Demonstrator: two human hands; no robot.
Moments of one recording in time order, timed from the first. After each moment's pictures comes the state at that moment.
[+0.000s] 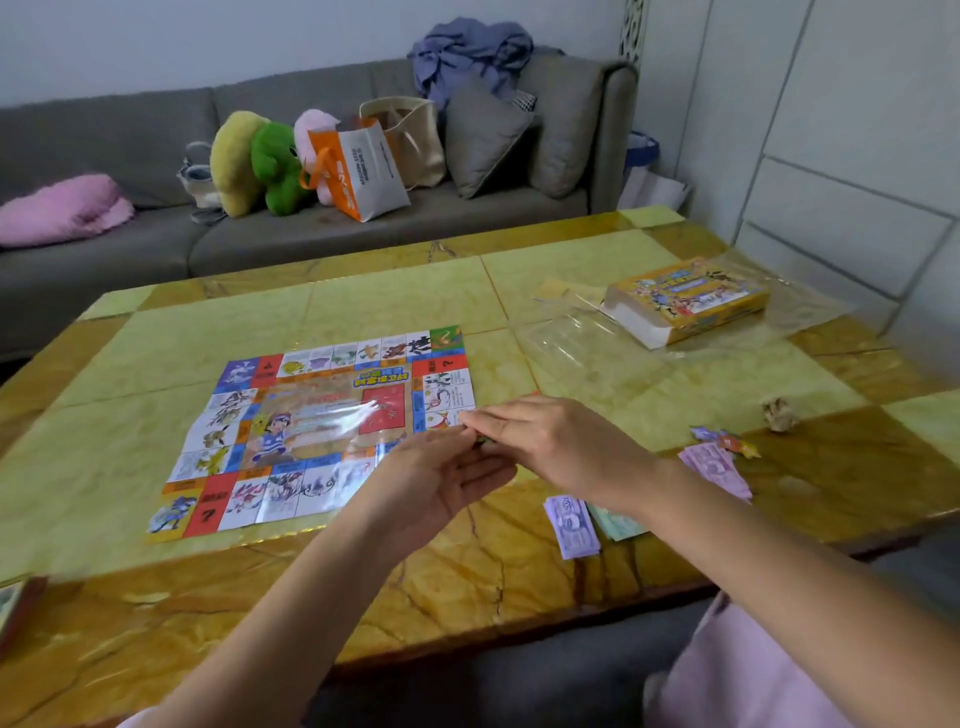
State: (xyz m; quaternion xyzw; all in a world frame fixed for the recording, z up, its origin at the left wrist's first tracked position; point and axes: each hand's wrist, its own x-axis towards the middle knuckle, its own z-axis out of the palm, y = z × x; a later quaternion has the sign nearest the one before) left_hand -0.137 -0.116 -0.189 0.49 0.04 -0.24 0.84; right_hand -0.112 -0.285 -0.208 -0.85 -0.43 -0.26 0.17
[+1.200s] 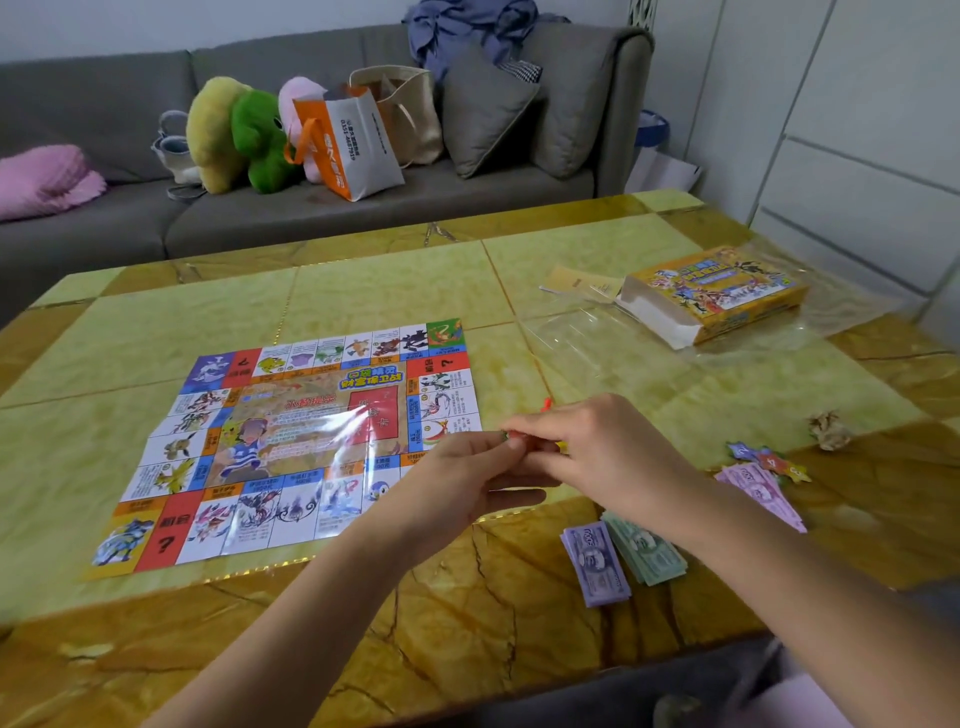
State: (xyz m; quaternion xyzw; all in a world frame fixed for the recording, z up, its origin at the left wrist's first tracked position) left_hand -0.095 -0.127 -0.211 0.61 -0.07 -0.31 0.73; right_hand -0.099 -0.294 -0.205 -0.91 -0.26 -0.14 0.29
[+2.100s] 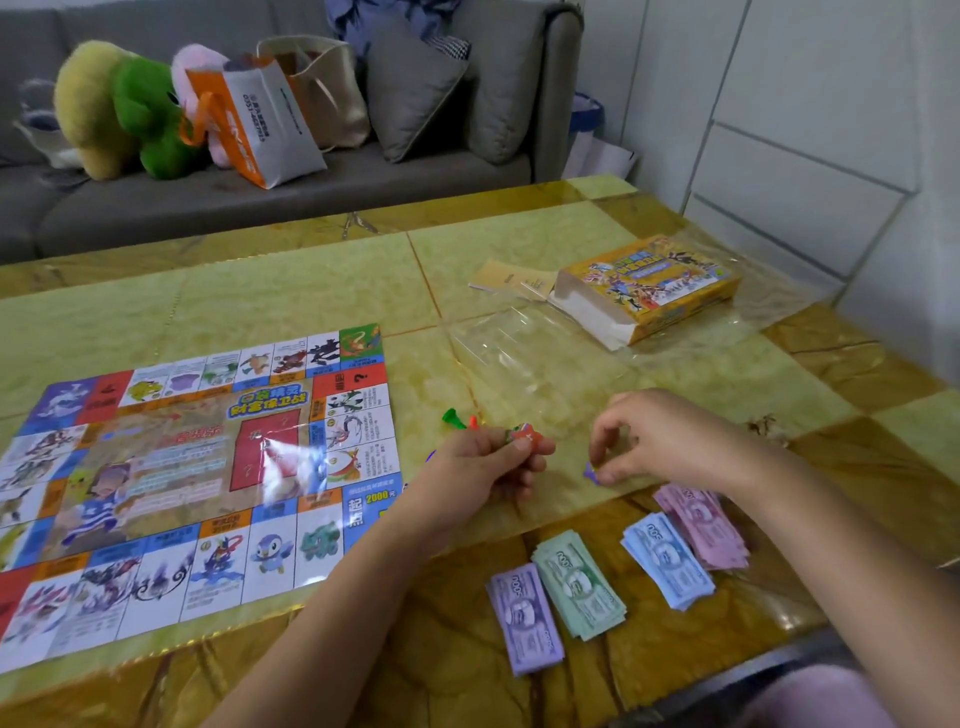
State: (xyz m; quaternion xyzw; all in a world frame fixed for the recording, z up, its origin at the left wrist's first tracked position) left_hand -0.043 -0.210 -0.252 0.63 -0.07 -0.31 0.71; right_hand -0.063 -0.416 -0.225 -0.97 -0.06 0.11 0.21
